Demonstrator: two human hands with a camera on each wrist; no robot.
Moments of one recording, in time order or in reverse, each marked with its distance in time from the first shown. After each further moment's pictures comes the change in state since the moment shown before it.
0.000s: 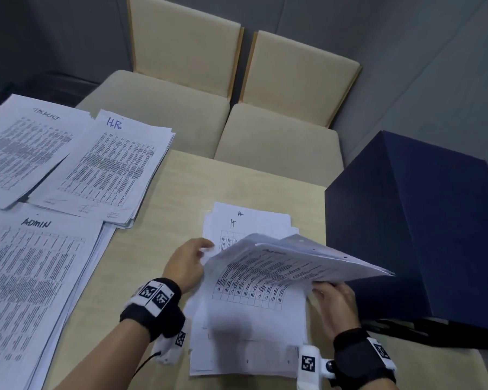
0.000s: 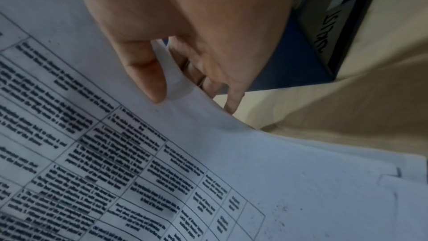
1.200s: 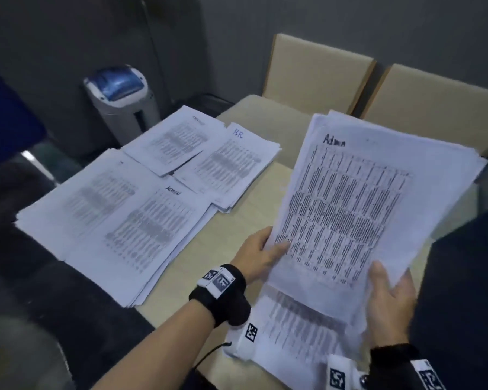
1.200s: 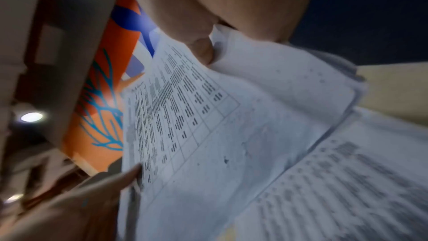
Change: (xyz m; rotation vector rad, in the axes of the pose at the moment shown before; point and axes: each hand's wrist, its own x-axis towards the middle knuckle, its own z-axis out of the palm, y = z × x) left_hand -0.065 0.066 -0.021 -0.404 0.188 0.043; right_hand -0.035 -0.056 0.067 -0.277 -0.264 -0.434
